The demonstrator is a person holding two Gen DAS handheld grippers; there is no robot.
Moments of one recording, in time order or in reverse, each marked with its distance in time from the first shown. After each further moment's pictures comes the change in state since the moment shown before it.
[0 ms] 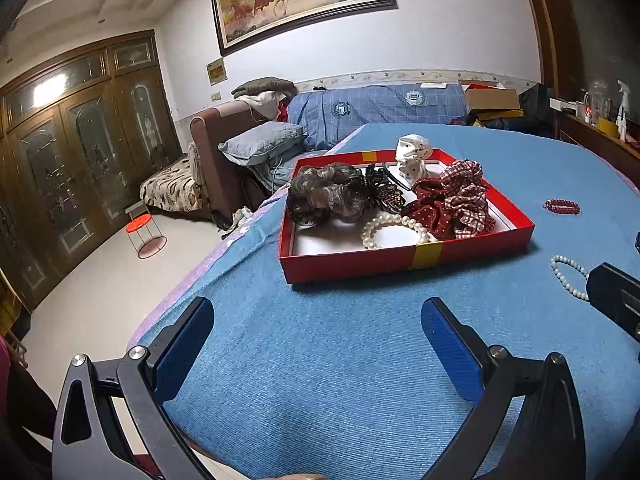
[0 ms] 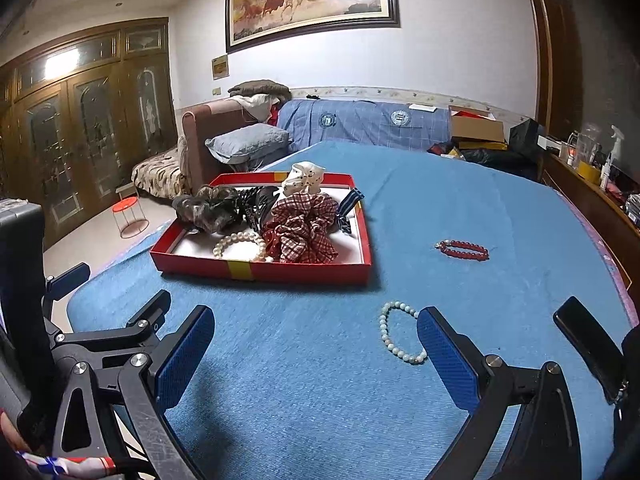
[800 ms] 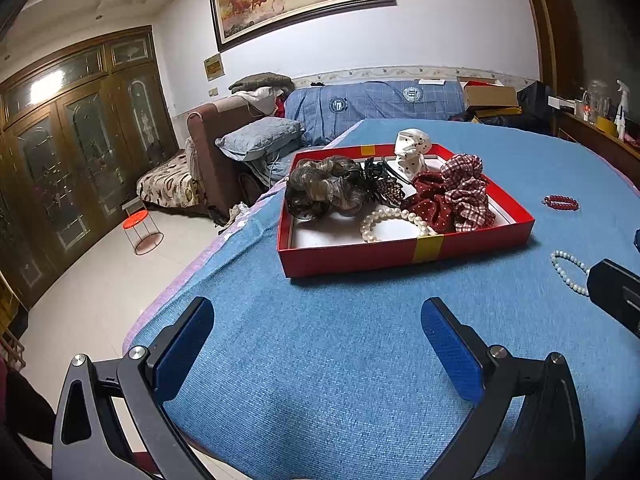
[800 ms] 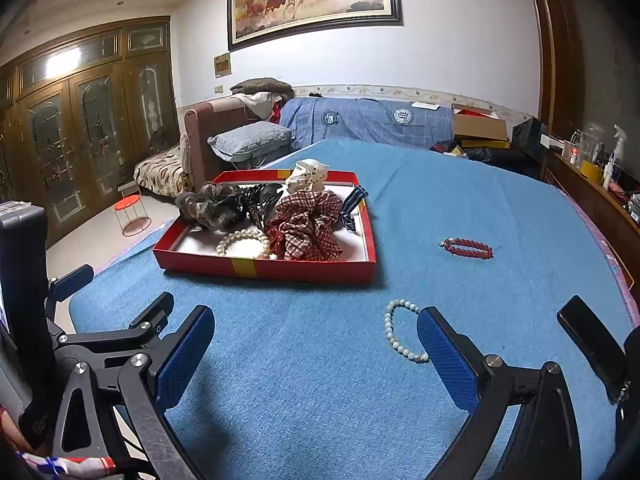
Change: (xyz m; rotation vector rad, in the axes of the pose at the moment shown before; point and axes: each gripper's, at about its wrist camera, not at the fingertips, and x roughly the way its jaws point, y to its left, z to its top) left arm 0.004 0.002 -0.002 -0.003 0.017 -0.015; right arm 0.002 0.002 0.000 -0.001 0.008 0.009
